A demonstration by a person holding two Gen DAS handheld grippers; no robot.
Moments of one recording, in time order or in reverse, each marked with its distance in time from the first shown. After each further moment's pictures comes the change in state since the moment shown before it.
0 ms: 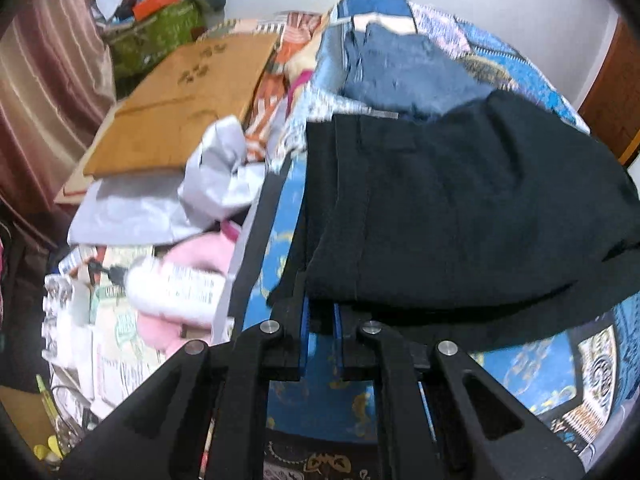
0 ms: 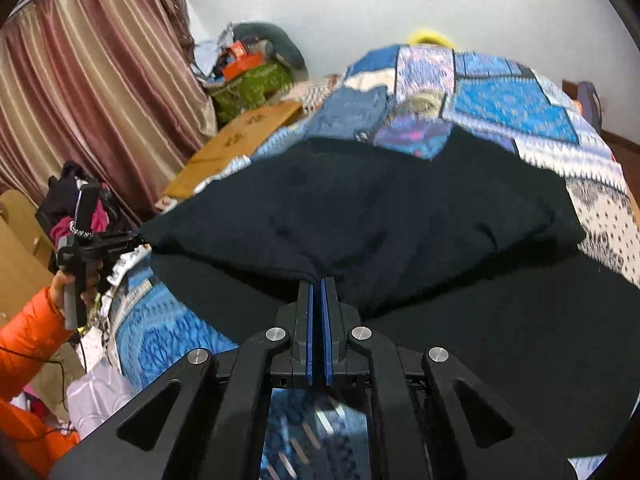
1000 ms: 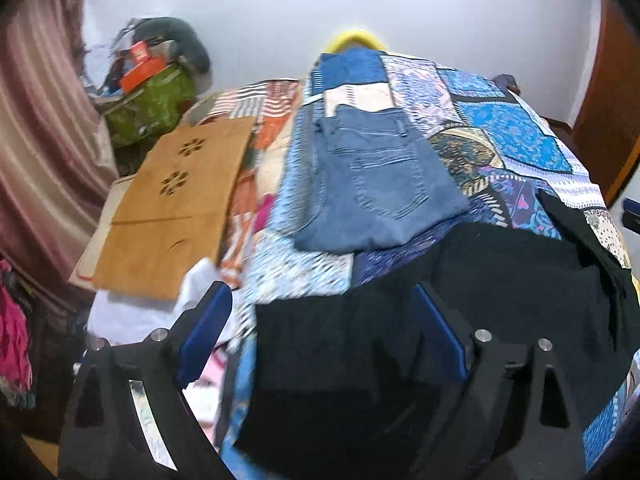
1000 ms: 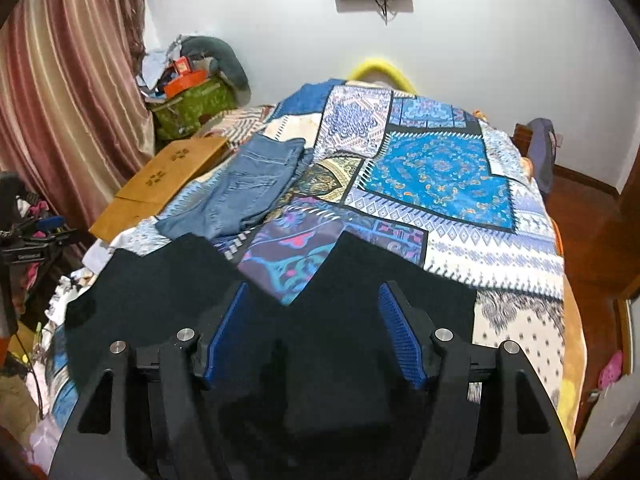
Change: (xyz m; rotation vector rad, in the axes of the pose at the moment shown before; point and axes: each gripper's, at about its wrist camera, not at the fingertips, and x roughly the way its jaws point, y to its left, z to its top) left arm -0.031 -0.089 0.149 0.099 -0.153 0.049; right arm 0.007 -0.087 0.121 -0.024 -0.044 -0.218
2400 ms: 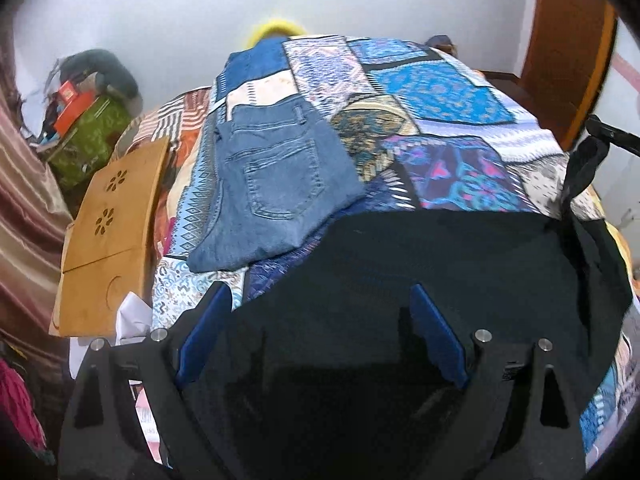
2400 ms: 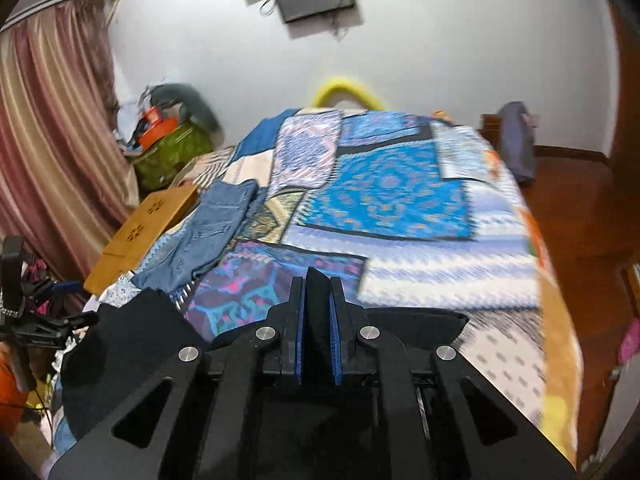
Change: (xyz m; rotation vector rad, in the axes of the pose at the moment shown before) left arm 0.009 -0.105 0.003 0.203 0.043 -0.125; right arm -0.060 -0.076 -0.013 0.158 -0.131 -0.033
